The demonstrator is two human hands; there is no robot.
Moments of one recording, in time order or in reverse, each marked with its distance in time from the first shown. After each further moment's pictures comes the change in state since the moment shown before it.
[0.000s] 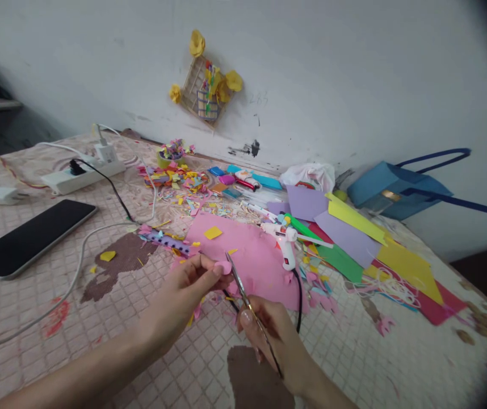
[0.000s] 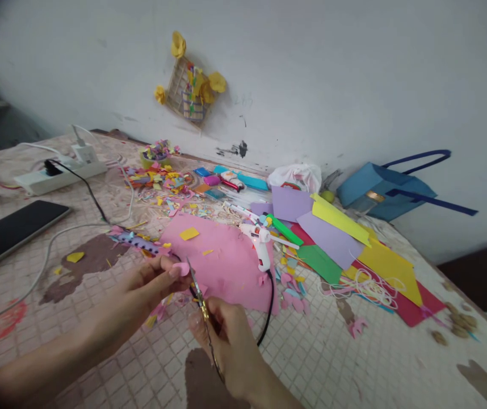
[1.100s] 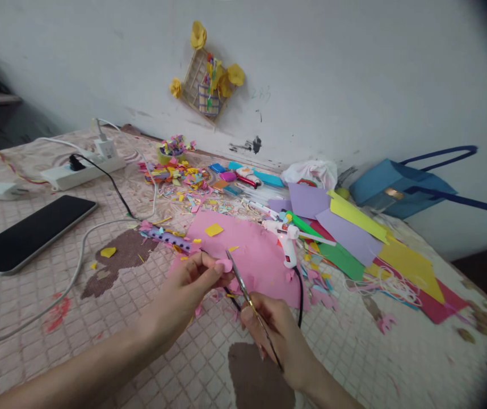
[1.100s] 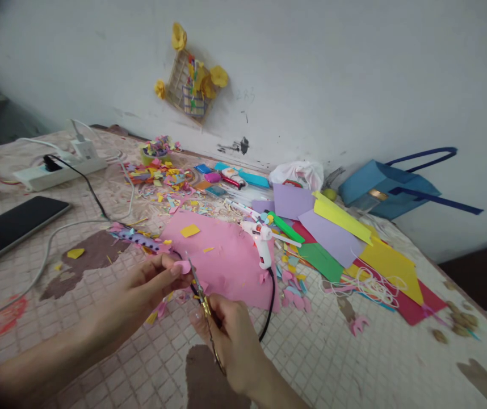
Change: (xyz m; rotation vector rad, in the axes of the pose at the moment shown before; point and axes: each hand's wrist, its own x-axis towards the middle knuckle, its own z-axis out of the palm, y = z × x) left_hand 0.000 -0.001 0.001 0.054 0.033 -0.020; right_hand 0.004 0.005 -0.003 -0.046 -0.006 -0.005
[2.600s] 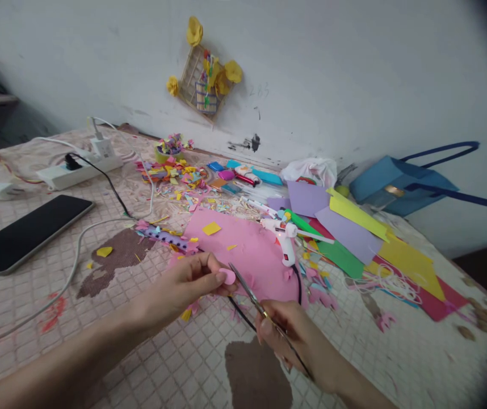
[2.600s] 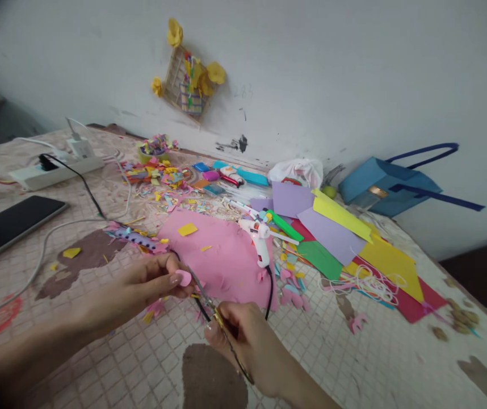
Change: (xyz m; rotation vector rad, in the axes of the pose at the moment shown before) left_hand 0.011 0.006 -0.013 0.064 -0.319 -0.055; right_hand -0.017 -0.003 -0.033 -0.174 -0.183 0.032
